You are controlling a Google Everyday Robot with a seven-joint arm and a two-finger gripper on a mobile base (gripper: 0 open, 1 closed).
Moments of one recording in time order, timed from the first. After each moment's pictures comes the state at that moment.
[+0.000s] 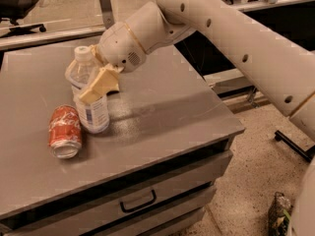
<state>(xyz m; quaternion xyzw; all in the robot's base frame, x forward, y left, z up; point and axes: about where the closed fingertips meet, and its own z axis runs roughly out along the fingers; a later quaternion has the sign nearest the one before) 0.494 0.156 0.947 -0.74 0.43 0.39 0.33</state>
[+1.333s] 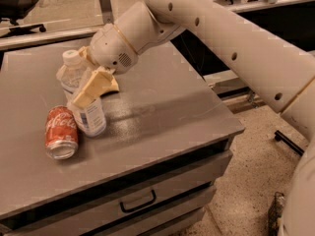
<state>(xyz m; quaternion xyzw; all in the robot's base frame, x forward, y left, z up) 0.486 0.173 0.941 -0.75 0.43 0.39 0.30</state>
